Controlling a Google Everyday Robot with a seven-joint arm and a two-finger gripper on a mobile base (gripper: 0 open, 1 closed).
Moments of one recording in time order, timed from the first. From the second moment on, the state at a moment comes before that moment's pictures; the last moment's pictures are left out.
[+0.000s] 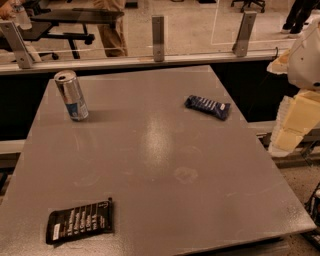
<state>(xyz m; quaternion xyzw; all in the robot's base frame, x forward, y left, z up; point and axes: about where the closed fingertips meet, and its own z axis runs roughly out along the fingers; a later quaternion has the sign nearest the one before) 0.438 -0.216 0.979 -0.60 0.78 -0.04 0.16</state>
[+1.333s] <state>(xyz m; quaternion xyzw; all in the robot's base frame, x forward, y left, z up) 0.440 -0.058 0.963 -0.71 0.67 0.05 0.21</state>
